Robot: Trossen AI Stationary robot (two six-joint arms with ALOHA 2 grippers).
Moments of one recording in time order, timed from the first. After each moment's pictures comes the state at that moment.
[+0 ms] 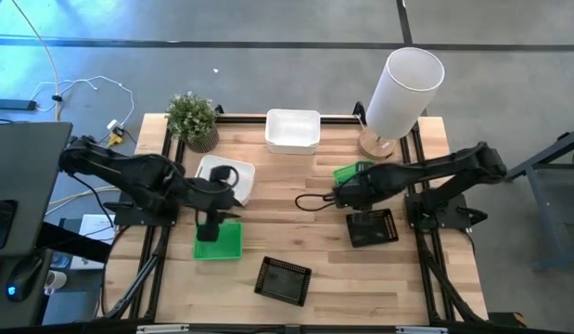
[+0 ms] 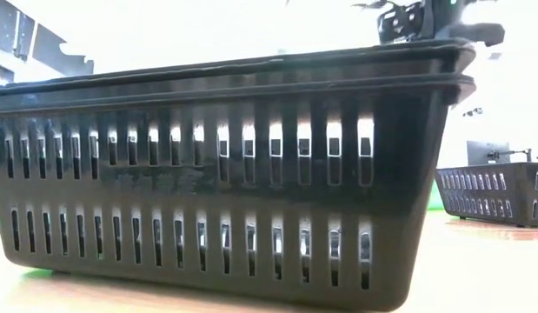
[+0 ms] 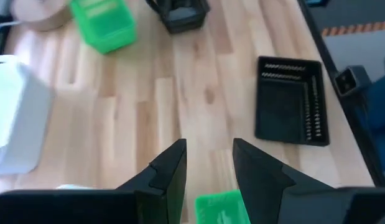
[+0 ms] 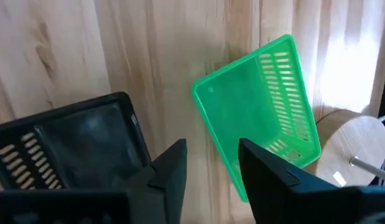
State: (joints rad) left arm -0.22 1.18 1.27 -0.93 -0.21 -0.15; right arm 0.14 1.47 1.19 -1.25 0.28 0.20
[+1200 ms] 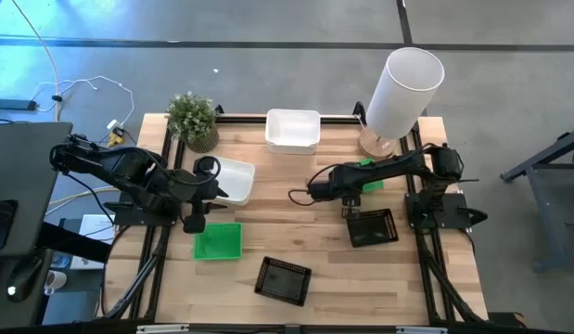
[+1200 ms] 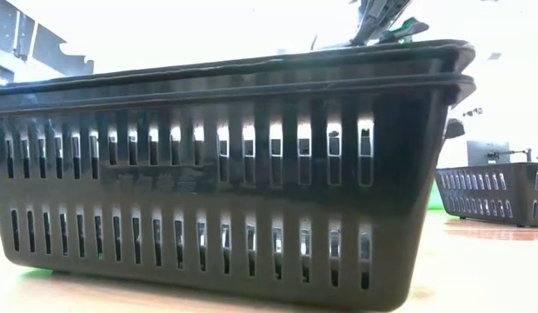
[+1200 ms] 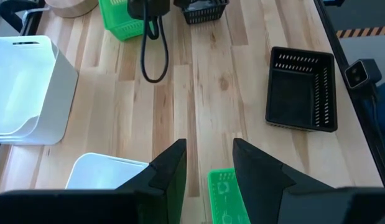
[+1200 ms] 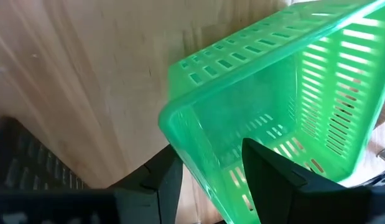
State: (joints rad) left arm -0.22 1.07 1.27 -1.05 -0.25 -0.19; right arm -0.02 1.83 1.19 -1.23 0.28 0.13
